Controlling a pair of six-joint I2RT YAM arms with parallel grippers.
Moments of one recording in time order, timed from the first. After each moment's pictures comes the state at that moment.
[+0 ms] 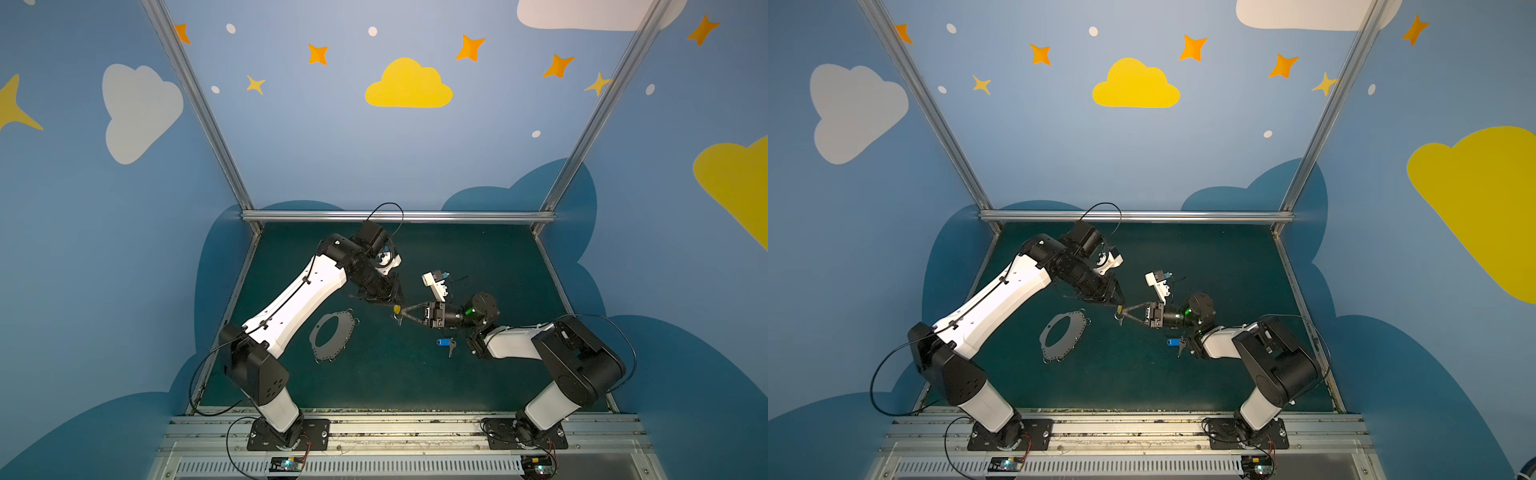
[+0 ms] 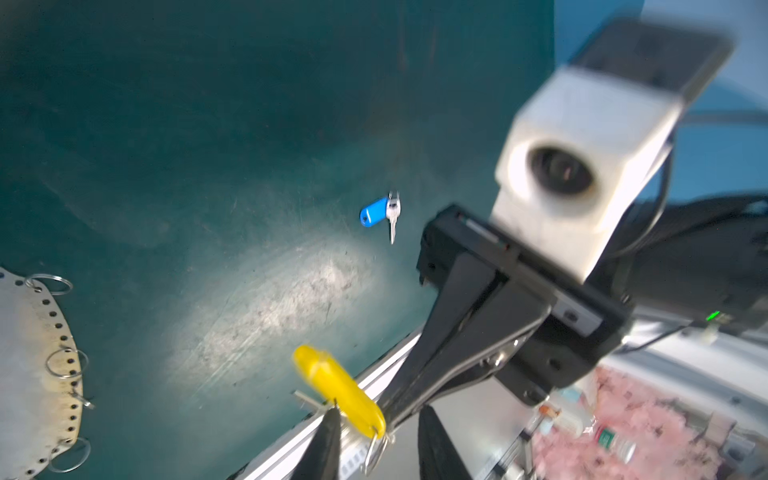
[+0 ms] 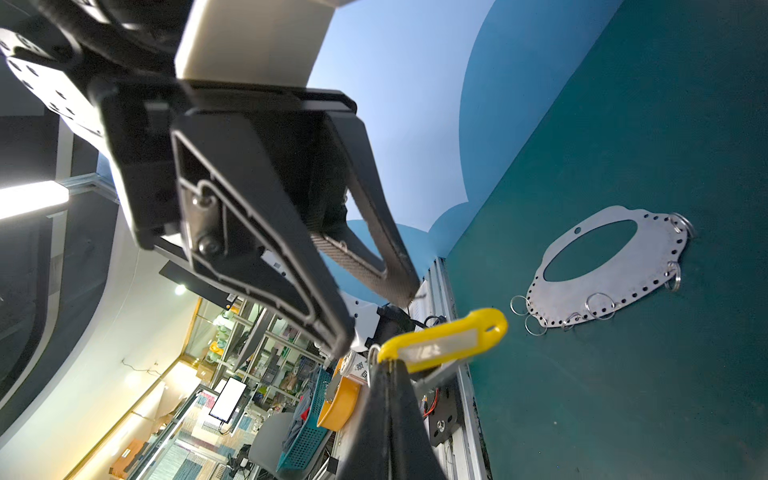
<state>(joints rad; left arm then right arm) -0.57 1.63 1.69 -1.22 0.51 -0.41 0.63 1.63 0.54 1.30 -0.97 1.20</state>
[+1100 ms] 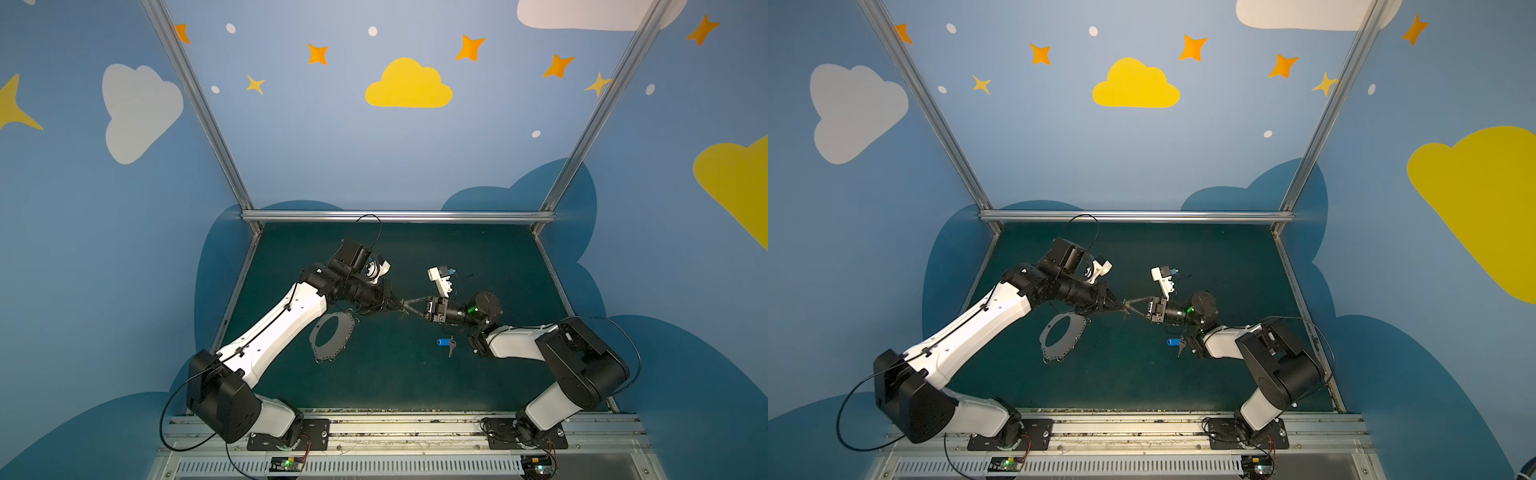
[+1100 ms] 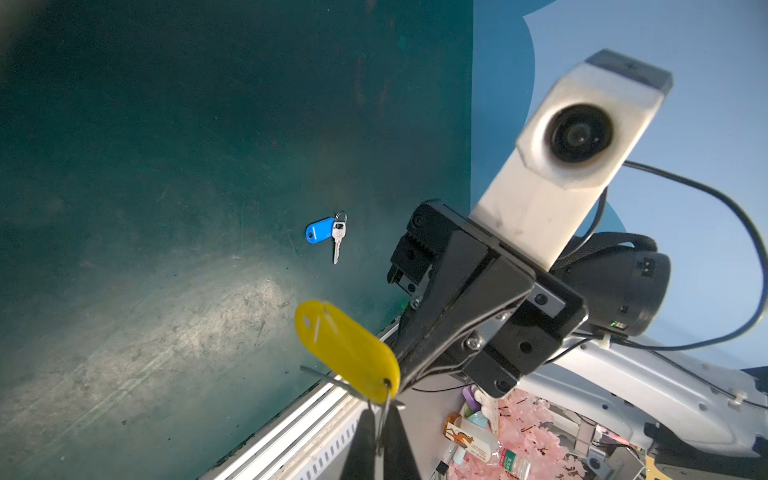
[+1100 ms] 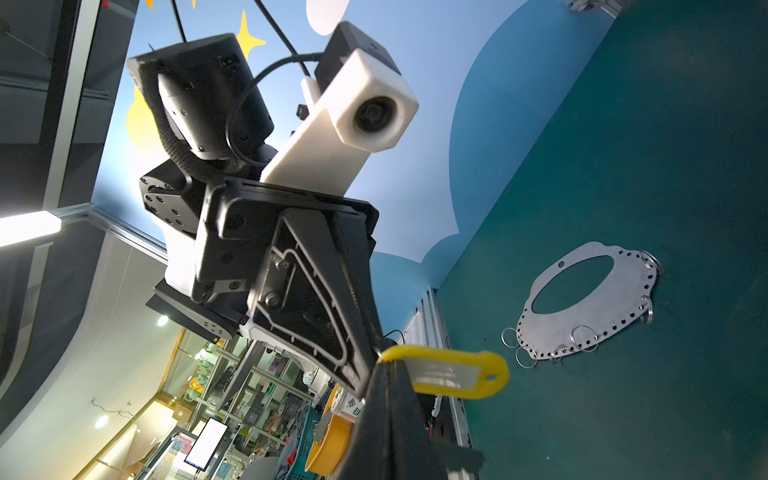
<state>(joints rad) -0.55 1.43 1.32 -0.83 0.66 -0.68 0.62 1.60 0.54 1.30 -0.88 1.21</state>
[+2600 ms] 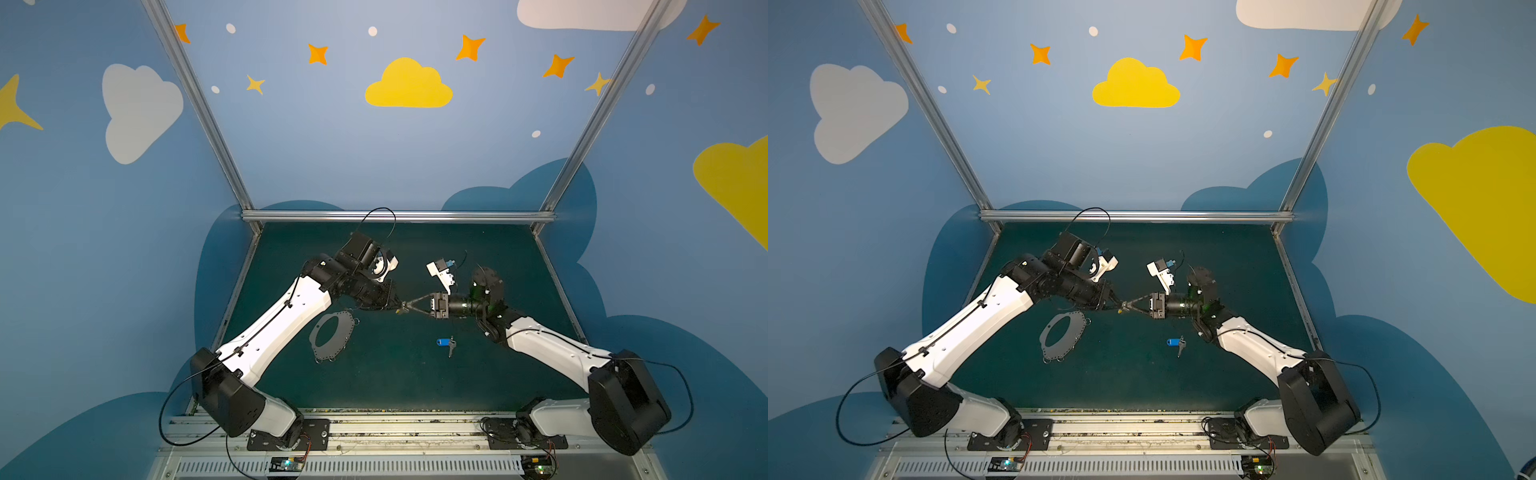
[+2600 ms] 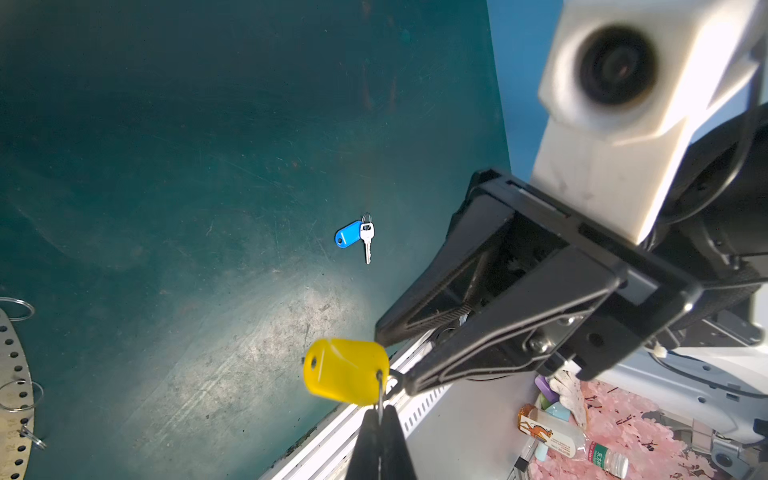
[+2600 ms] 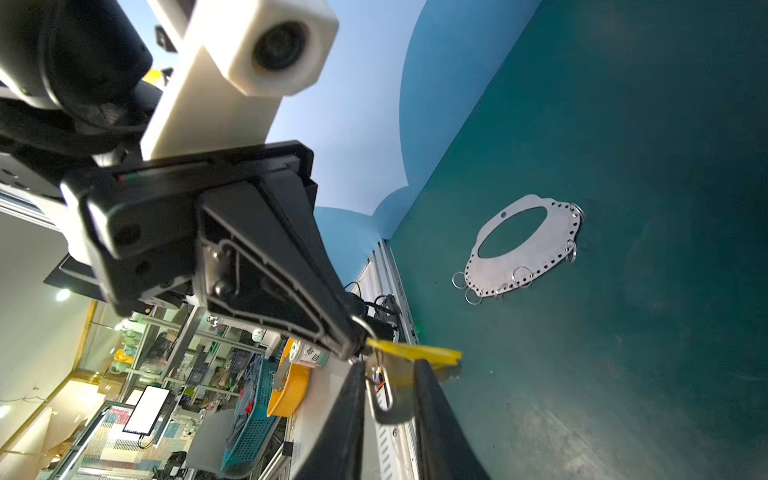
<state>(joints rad) -0.61 1.47 1.49 -1.00 0.51 -0.48 0.57 1.32 0.71 0.39 -0.95 0.77</state>
